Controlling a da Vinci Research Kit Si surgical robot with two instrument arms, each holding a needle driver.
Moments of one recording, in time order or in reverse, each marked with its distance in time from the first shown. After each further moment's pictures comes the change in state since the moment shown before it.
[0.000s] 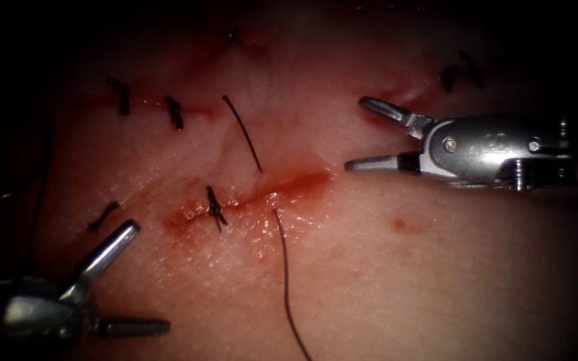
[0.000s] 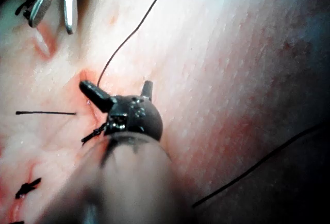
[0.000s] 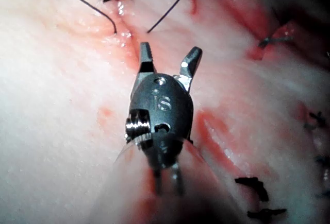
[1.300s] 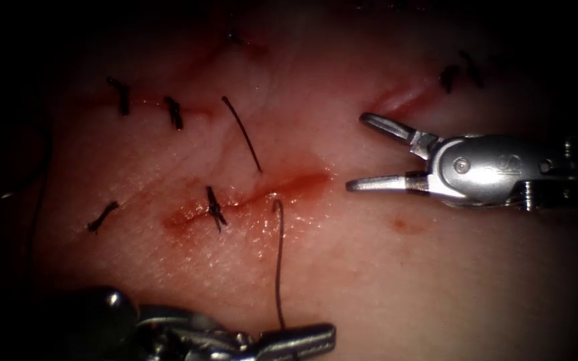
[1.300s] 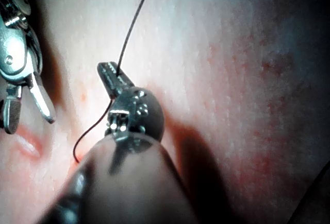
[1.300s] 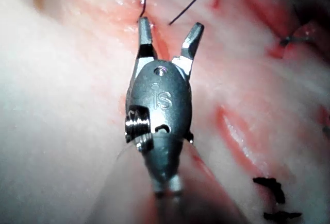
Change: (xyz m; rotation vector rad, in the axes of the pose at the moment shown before) right arm 0.000 -0.003 -0.001 0.184 0.089 -0.028; left arm 0.005 0.002 0.008 -0.109 0.243 0.290
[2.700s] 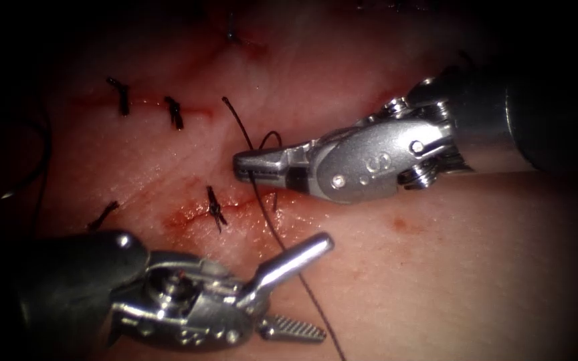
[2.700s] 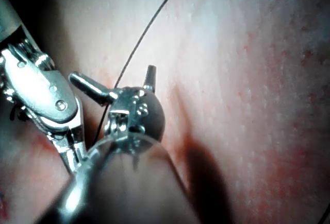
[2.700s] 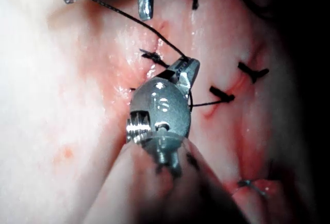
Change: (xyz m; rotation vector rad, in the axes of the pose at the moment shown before) right arm 0.003 -0.001 0.011 0.182 -0.086 -0.526; left arm -0.002 -0.002 0.002 0.085 -0.042 0.030
